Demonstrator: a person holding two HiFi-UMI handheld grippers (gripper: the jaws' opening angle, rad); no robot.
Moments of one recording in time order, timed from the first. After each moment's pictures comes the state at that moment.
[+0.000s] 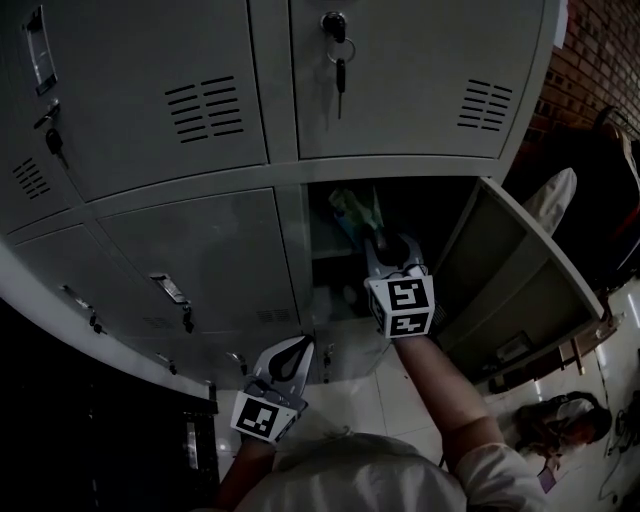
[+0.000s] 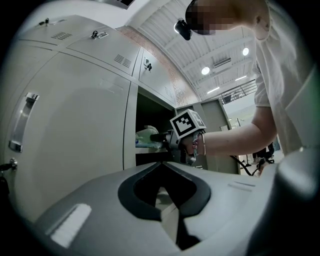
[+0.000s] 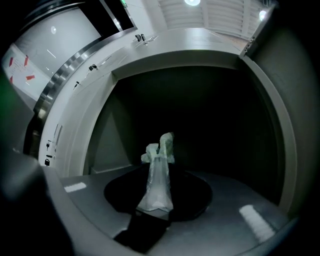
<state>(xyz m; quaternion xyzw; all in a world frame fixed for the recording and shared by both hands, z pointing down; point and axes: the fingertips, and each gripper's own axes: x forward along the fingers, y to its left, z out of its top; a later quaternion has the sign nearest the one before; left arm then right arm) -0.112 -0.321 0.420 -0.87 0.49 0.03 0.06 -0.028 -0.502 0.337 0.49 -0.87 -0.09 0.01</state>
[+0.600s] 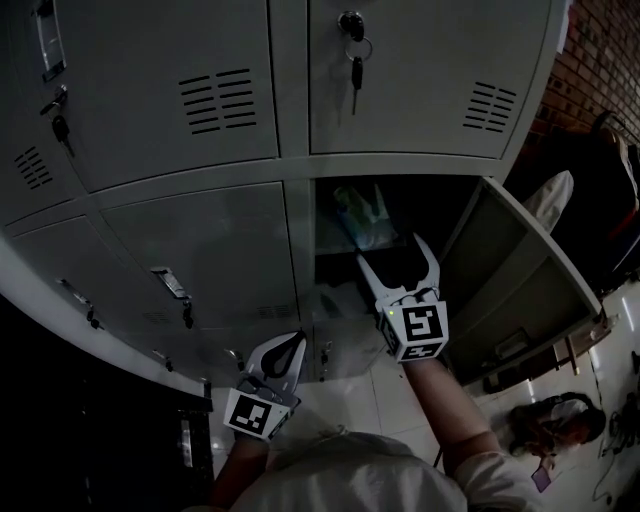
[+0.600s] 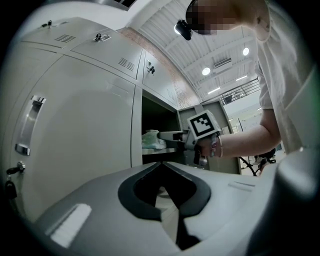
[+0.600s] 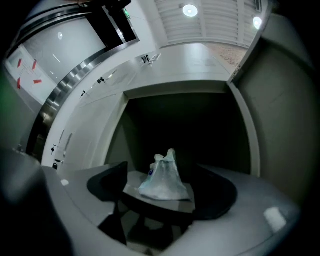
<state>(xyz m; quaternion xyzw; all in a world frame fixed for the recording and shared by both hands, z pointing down) -0.127 -0.315 0.416 -0.87 0.49 0.03 0.06 -0.014 -0.456 0.330 0.48 -0.87 -0.12 -0.03</state>
